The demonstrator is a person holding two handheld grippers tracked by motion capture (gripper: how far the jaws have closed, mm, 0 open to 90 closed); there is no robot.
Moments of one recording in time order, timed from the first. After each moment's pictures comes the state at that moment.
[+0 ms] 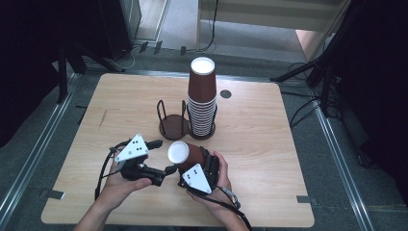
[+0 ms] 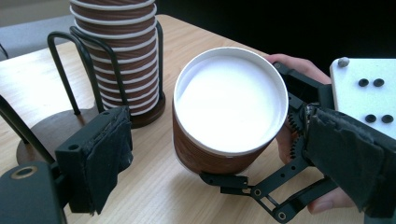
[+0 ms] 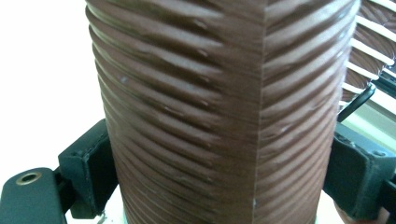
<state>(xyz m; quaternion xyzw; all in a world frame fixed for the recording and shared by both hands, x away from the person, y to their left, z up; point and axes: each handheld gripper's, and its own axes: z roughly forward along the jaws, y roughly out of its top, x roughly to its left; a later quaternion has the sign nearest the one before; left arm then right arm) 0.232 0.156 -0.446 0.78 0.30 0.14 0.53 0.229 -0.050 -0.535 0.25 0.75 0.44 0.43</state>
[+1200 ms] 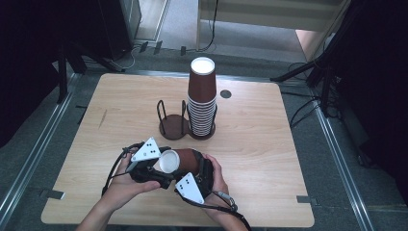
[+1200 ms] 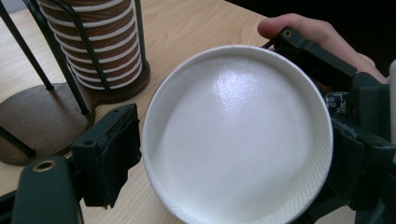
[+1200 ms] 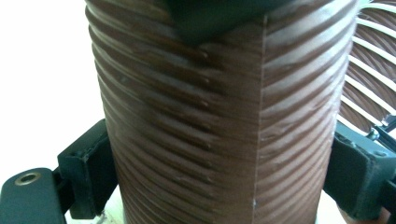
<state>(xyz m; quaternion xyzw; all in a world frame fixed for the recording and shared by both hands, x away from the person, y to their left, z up) 0.235 0.137 -0.454 0.82 0.30 0.11 0.48 0.217 -0.041 -0.540 0.17 0.75 0.43 0.47</state>
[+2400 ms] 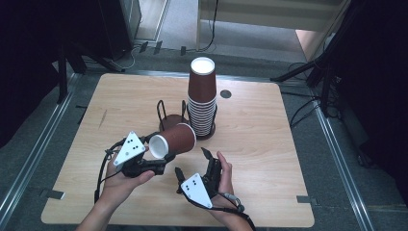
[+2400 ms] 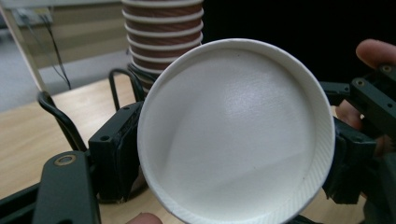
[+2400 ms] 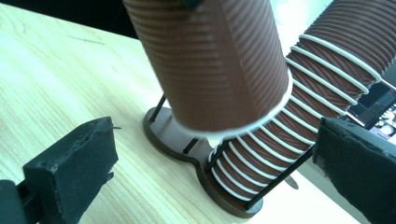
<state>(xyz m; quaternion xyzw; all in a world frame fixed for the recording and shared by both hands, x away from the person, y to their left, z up) 0.233 0.159 -0.446 0.71 0.33 0.25 0.57 0.208 -0.053 -0.515 0.19 0.72 0.46 0.49</state>
